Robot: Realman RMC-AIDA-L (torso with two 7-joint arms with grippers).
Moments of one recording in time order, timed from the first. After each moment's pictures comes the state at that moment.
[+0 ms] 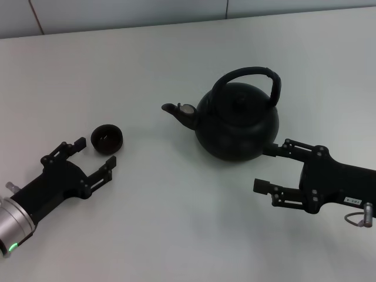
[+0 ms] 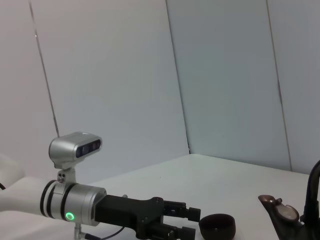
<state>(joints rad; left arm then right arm) -0.43 -2.08 0.75 0.02 1.43 1.21 -0.47 0.41 2.08 -0.02 -0.40 -2.43 -1.83 0.81</state>
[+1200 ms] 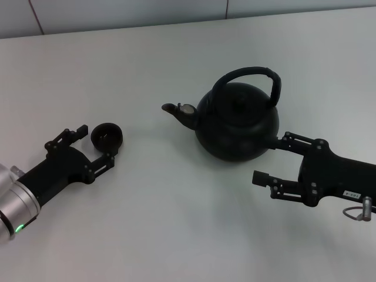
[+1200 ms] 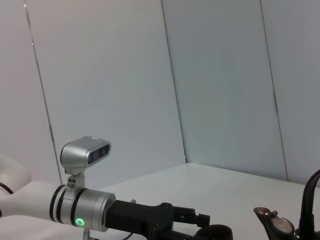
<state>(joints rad) -0.49 -2.08 0.71 0.01 1.44 1.14 -0.46 0.42 2.08 -0.01 -0.40 -2.41 -1.83 0.82</state>
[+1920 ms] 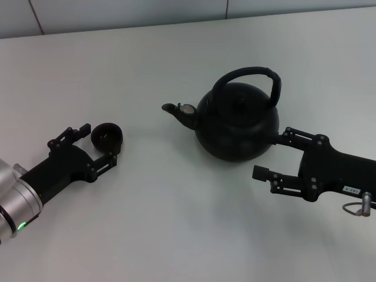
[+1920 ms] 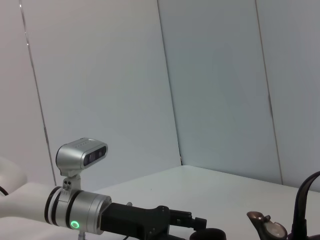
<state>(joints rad) -0.51 -2.08 0.72 0.00 1.44 1.13 -0.46 0.42 2.08 -0.01 -0.40 -2.39 -1.82 0.82</state>
